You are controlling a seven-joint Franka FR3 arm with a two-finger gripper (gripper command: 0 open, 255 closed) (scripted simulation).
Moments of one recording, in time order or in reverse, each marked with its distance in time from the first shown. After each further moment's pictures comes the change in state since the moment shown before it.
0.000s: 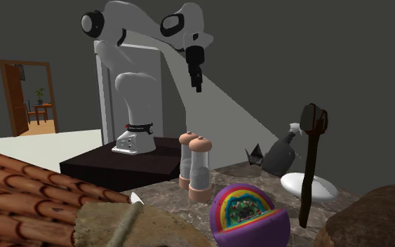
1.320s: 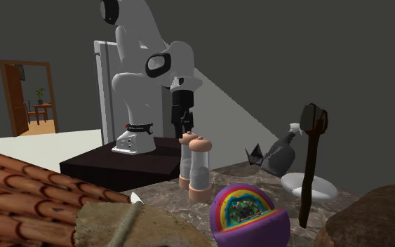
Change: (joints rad) arm -0.296 0.498 -0.204 -0.132 -0.379 0.701 0.036
